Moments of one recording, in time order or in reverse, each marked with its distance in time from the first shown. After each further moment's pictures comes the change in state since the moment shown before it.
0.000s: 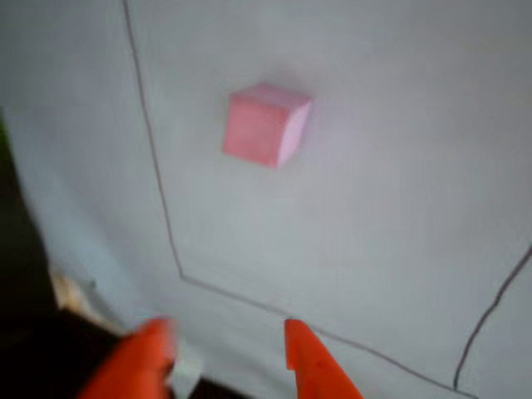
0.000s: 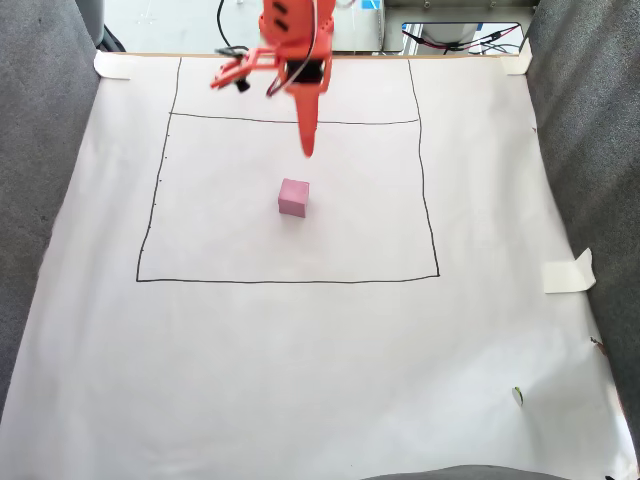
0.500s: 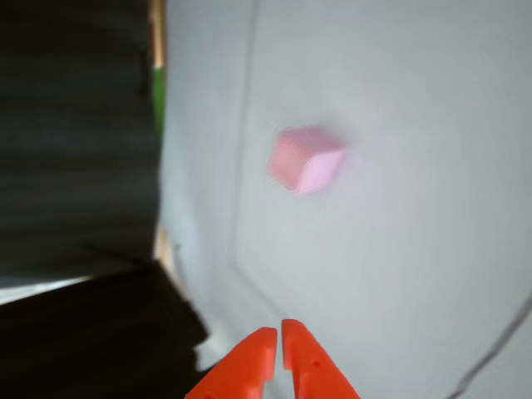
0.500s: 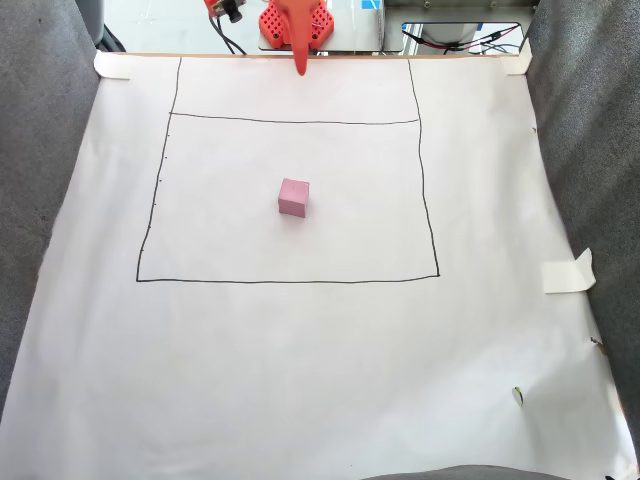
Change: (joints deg) arm 5.7 61.9 55.5 -19.2 -11.8
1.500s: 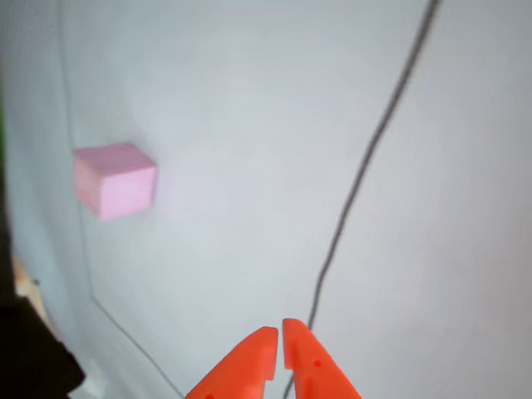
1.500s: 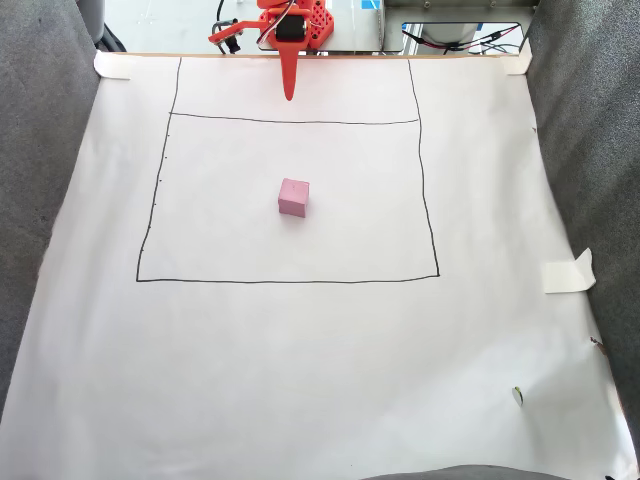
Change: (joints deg) arm 3.8 17.2 19.8 13.0 -3.5
